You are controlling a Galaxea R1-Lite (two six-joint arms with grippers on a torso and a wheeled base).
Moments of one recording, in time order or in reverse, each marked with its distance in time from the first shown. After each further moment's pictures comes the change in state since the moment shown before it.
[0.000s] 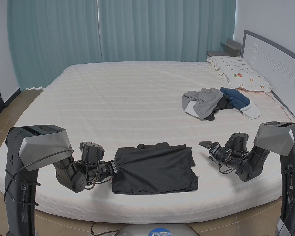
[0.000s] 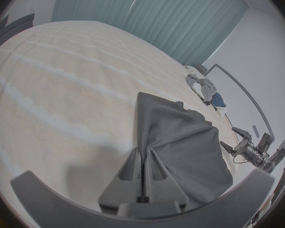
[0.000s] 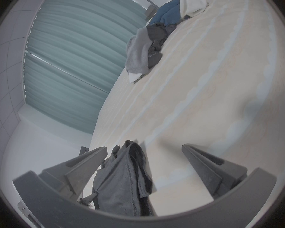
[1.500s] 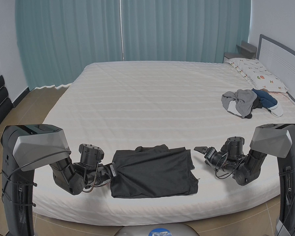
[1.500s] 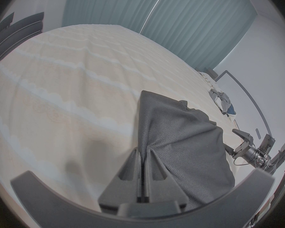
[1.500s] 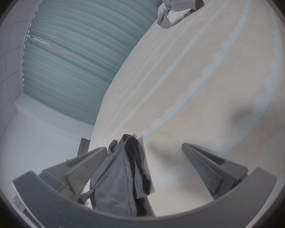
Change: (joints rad) left arm -0.024 -0.050 0.067 0.030 0.051 -0.020; right arm 0.054 0.011 0.036 -0.015 -0.004 -0.003
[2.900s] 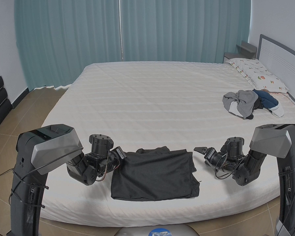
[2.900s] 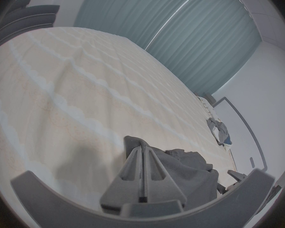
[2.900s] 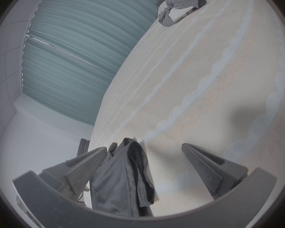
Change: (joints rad) left arm -0.013 0.134 -0.294 -0.014 0.079 -0.169; right arm 0.001 0.006 -0.003 0.001 -0.001 -0.004
